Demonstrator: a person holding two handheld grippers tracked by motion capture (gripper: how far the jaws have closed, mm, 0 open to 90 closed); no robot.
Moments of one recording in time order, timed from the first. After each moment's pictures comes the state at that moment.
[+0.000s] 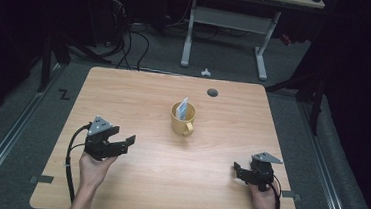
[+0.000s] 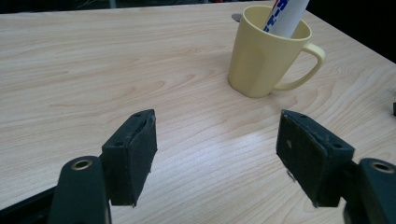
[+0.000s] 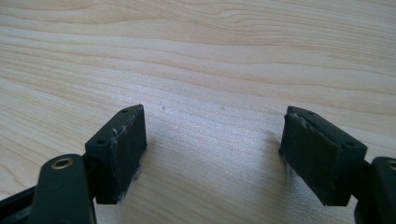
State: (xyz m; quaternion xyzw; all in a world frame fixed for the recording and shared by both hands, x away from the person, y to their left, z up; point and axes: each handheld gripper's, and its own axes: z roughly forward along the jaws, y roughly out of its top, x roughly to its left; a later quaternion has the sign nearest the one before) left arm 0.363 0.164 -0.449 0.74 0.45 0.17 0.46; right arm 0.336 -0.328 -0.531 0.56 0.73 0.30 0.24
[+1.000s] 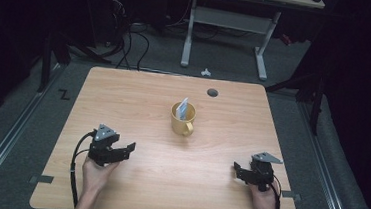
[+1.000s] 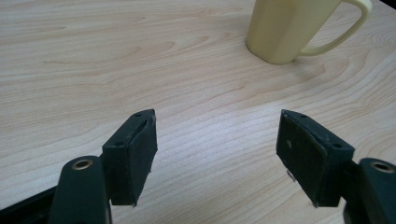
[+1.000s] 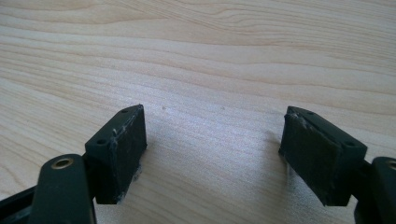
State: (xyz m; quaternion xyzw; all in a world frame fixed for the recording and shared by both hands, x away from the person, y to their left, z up) left arm 0.365 0.161 -0.483 0.75 0.47 0.16 0.43; right arm 0.336 -0.328 -0.531 0.56 0.73 0.30 0.24
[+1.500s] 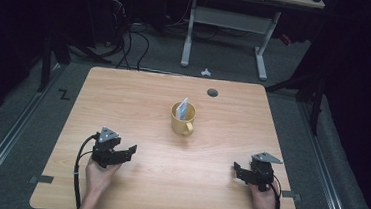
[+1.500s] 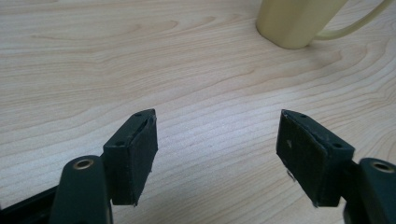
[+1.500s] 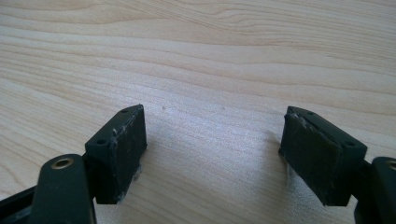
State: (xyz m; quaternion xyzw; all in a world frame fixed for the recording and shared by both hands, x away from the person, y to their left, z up) left arm 0.370 0.157 -0.503 0.75 0.49 0.16 0.41; right arm 0.336 -0.328 -0.531 0.56 0.73 0.30 0.24
